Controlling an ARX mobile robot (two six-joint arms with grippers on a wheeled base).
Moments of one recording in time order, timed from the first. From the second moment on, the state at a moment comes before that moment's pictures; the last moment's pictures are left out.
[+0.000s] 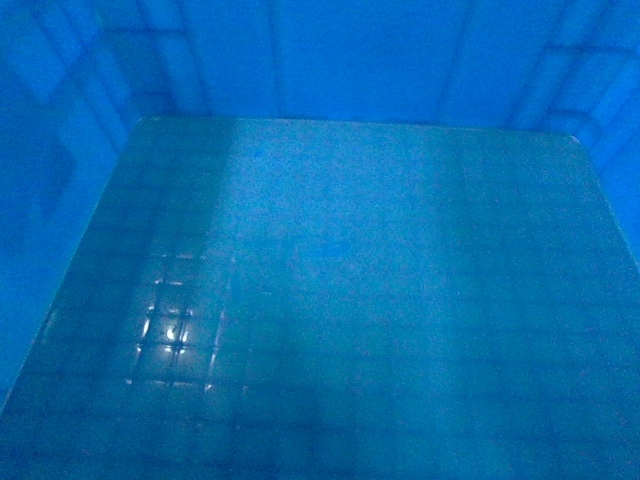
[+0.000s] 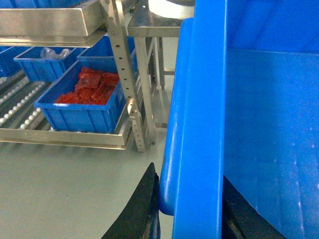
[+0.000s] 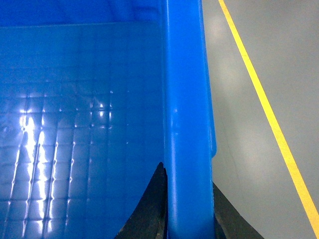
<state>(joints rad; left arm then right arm) -0.40 0.82 0.46 0.05 -0.53 -0.11 0.29 0.68 0.42 -0.17 0.34 0.24</state>
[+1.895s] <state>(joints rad) -0.40 0.82 0.46 0.05 -0.53 -0.11 0.29 0.68 0.42 -0.17 0.34 0.24</state>
